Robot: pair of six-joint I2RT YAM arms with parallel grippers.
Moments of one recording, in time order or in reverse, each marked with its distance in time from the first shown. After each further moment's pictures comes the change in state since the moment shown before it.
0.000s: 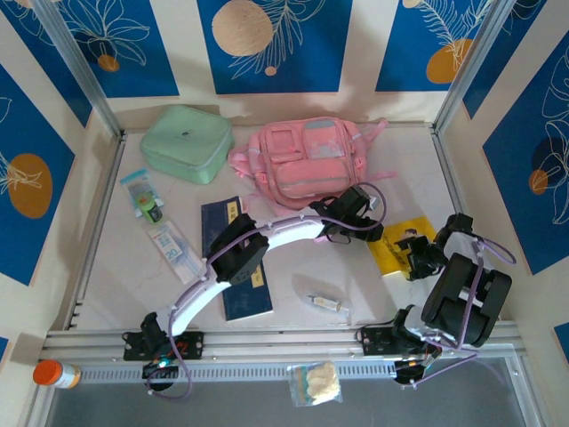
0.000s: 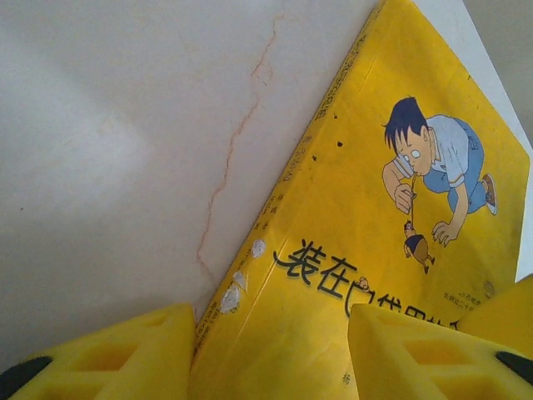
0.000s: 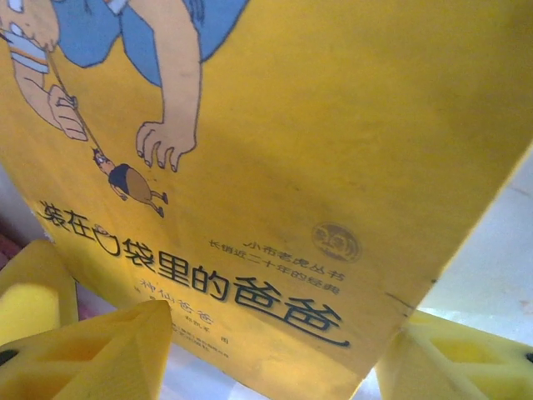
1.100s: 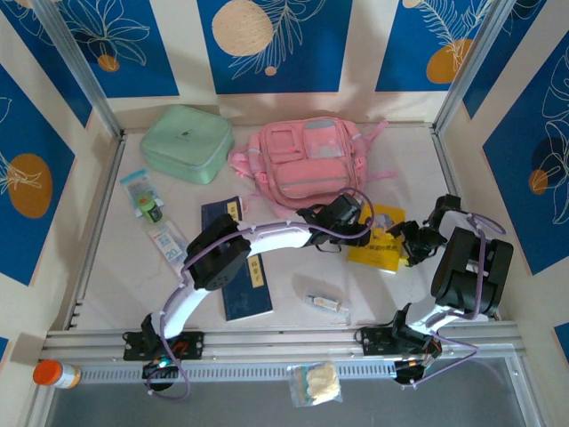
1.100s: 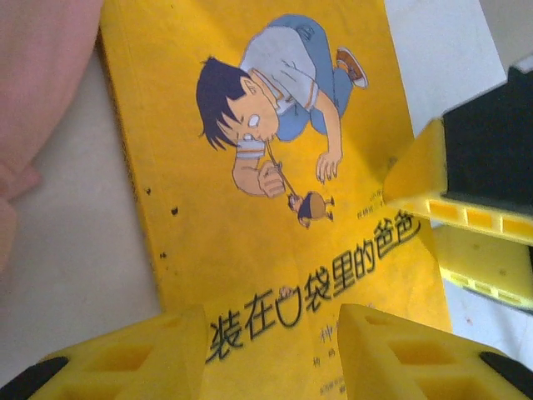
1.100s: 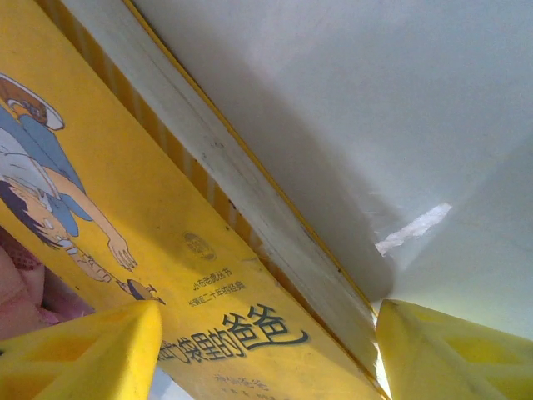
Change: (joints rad) left arm -0.032 -0.251 -0.332 0.060 -0.169 -0.143; right arm 0.120 0.188 0.159 0.008 0.021 -0.101
